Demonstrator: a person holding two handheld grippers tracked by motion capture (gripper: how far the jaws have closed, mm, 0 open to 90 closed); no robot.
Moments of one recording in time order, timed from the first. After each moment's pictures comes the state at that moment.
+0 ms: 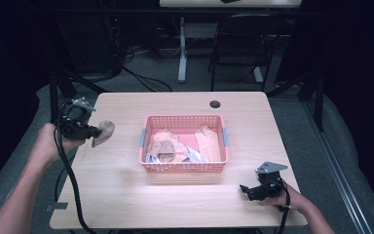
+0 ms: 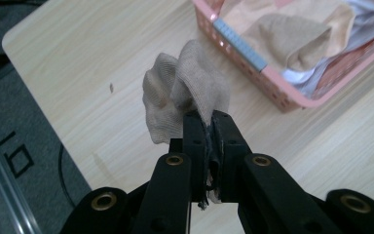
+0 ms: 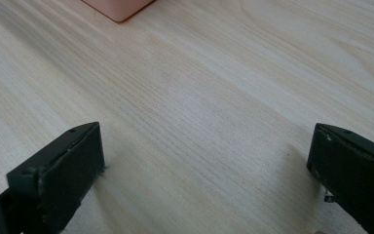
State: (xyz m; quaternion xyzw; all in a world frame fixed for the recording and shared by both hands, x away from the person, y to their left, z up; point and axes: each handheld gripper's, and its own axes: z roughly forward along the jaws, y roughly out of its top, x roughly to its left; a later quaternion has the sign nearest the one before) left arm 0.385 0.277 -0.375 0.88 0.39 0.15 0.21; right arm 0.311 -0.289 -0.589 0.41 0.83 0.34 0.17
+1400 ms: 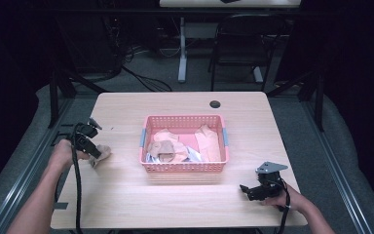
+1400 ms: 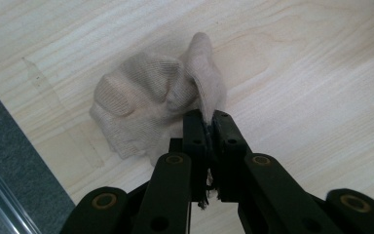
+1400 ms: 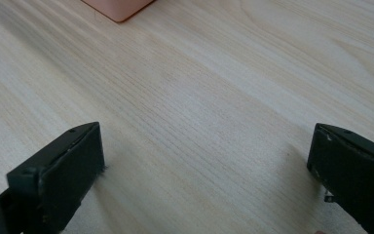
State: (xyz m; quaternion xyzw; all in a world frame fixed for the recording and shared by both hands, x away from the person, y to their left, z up) left arm 0.445 0.311 -0.507 0.86 0.50 0.01 0.10; right arm 0.311 -0.289 -0.589 0.41 0.83 0.34 0.17
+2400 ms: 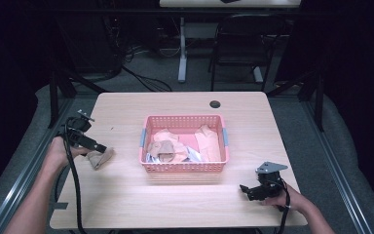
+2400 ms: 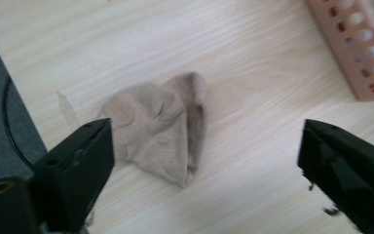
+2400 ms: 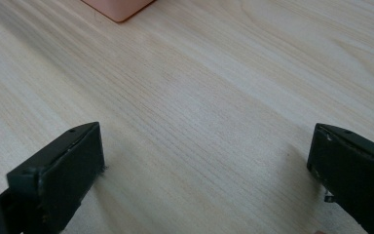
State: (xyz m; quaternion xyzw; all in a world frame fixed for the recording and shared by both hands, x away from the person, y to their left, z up) left arm 0.426 0.314 -0.460 0.84 0.50 0.07 0.19; right arm 0.311 -0.289 -0.589 0.41 0.83 0.34 0.17
